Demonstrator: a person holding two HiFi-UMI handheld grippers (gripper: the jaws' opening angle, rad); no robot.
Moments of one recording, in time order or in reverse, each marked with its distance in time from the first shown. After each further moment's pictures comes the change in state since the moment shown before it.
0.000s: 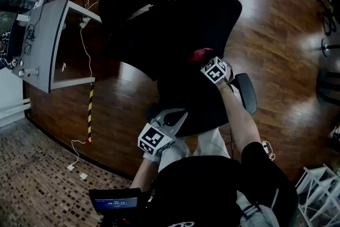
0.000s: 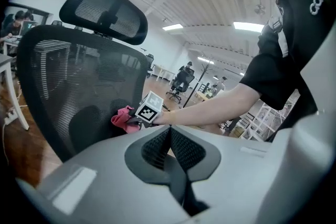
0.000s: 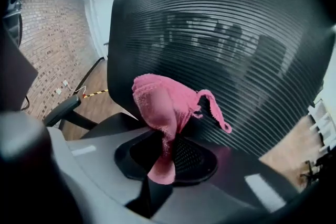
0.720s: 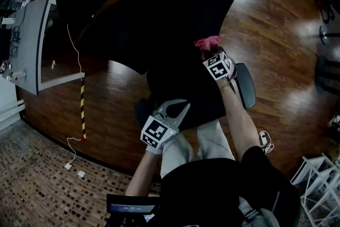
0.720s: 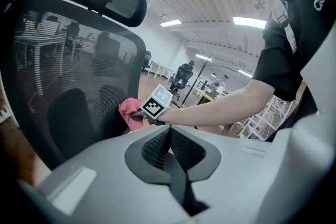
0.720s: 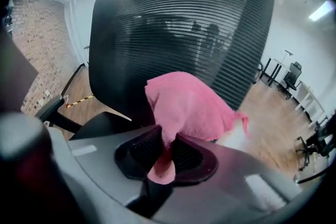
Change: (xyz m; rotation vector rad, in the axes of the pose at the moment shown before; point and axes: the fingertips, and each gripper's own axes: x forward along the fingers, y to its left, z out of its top) left arm 0.065 0.004 -0.033 0.006 0.023 -0.025; right arm -0.019 -0.036 -0.051 0.156 -0.026 -0.149
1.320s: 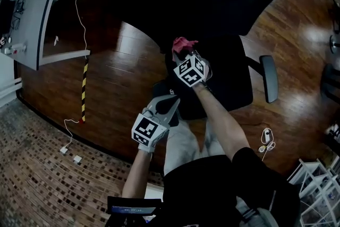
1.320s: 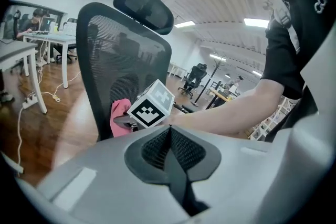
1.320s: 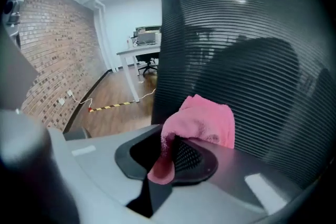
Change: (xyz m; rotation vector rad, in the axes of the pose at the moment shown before) left arm -0.121 0.058 -0.081 -0.071 0.008 0.150; right arm 0.056 0.258 0.098 -0.138 -0.134 0.215
